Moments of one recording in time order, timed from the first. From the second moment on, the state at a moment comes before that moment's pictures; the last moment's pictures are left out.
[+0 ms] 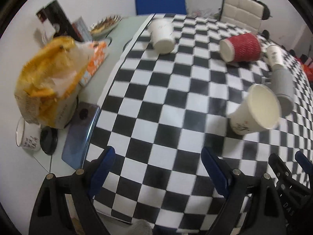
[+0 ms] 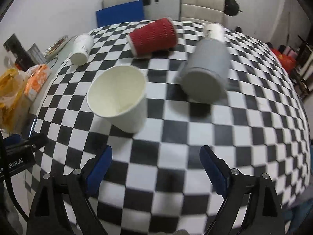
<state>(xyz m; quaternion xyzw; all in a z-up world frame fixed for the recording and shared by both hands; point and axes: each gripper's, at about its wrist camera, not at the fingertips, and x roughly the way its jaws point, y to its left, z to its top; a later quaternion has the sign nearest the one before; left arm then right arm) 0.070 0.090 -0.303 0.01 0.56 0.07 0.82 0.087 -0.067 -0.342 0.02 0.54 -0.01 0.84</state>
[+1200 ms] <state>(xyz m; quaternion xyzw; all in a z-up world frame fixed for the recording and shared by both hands) -0.039 0.050 -0.050 -0.01 0.45 0.02 0.89 -0.035 -0.117 -0.026 0.02 0.49 -0.03 0.87</state>
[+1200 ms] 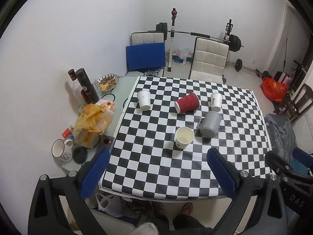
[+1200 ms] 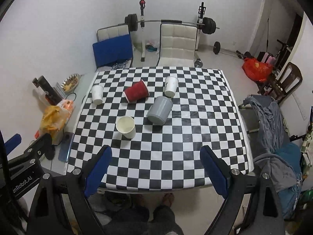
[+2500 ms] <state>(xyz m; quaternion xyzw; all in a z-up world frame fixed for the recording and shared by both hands) -0.056 0.052 -0.012 0.00 0.44 0.06 0.90 -0.049 -0.101 0.032 0.01 0.48 -0.05 0.87</state>
